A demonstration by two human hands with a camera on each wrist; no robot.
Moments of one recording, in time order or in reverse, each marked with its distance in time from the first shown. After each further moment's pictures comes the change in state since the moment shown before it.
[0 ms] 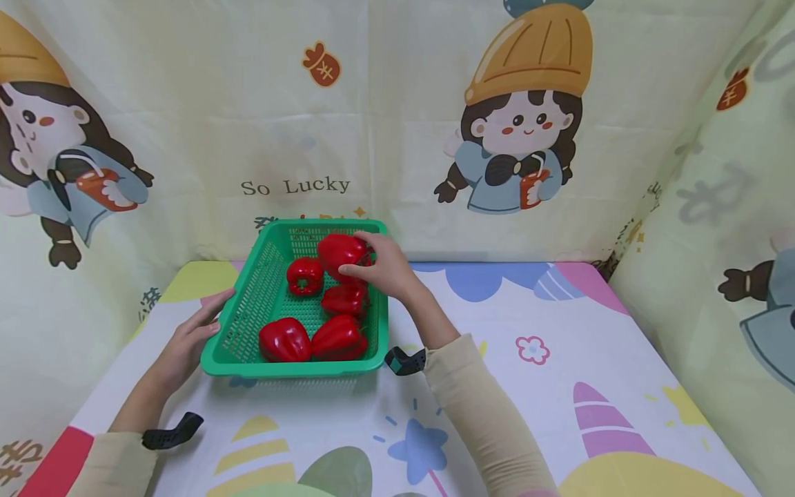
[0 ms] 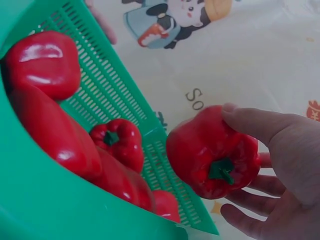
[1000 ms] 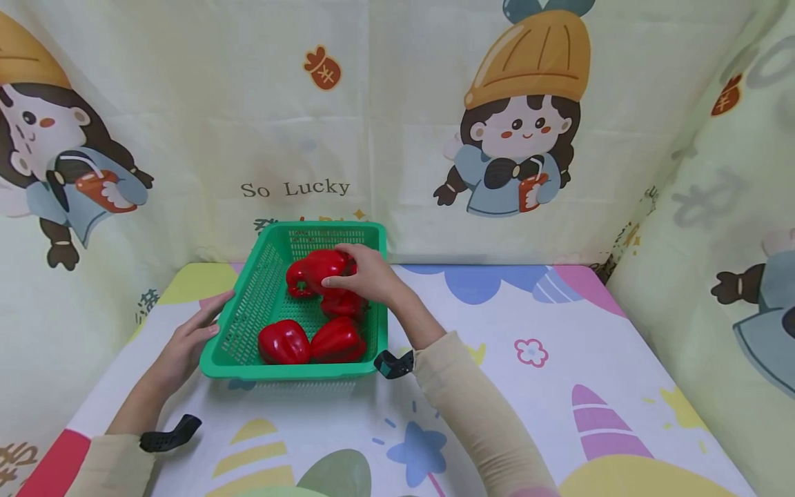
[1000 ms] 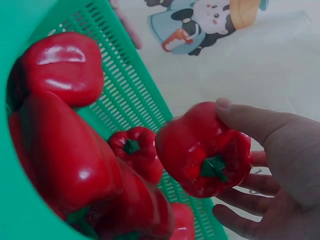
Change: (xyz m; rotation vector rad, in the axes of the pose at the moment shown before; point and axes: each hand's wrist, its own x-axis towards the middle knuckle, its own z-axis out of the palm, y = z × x) left_hand -0.001 0.003 0.000 0.014 0.001 -0.026; right_hand 0.003 -0.014 0.019 -0.079 -0.131 -0.021
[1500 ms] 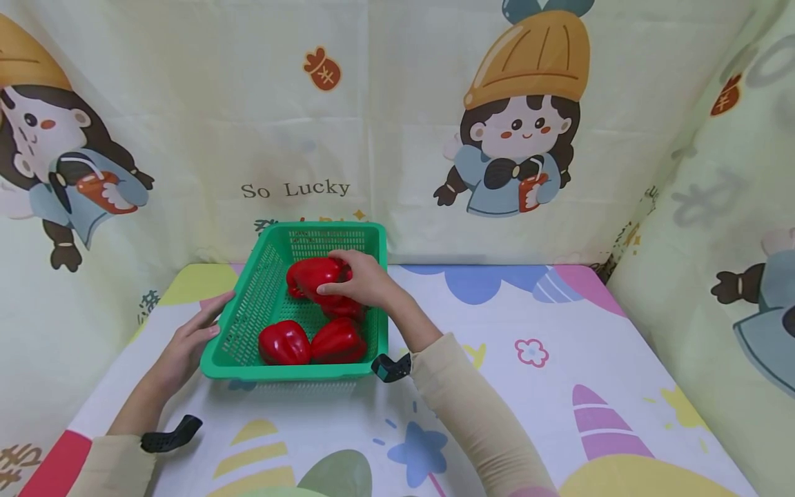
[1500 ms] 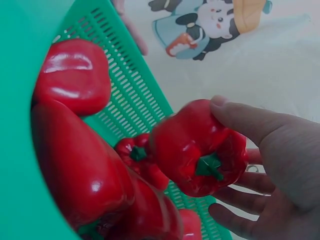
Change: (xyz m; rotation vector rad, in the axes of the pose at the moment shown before) left_hand 0.000 -0.003 0.000 -0.033 -0.003 0.035; right_hand -0.001 -0.001 0.009 -0.020 -0.035 0.002
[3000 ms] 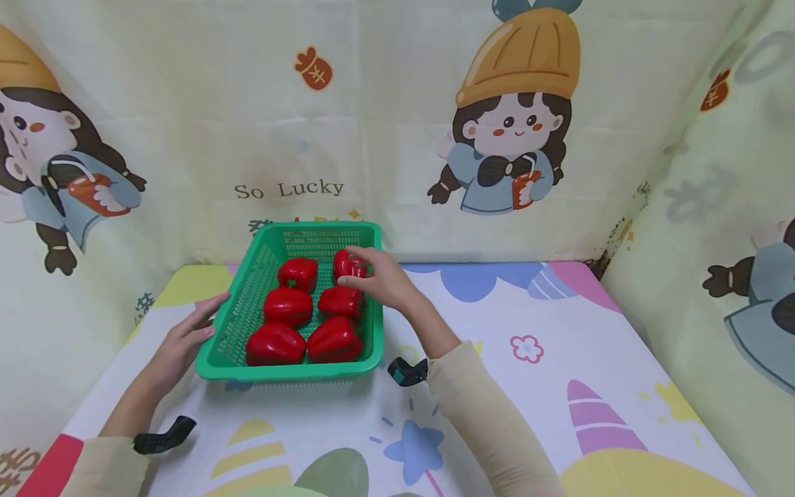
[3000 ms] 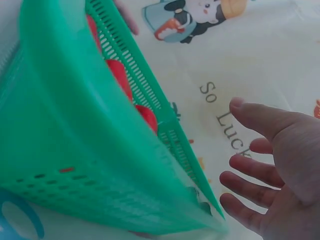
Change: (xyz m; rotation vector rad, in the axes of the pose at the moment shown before) left_hand 0.000 0.007 -0.002 0.174 0.029 0.011; right_hand -0.021 0.022 -0.022 0.071 0.085 -0.066
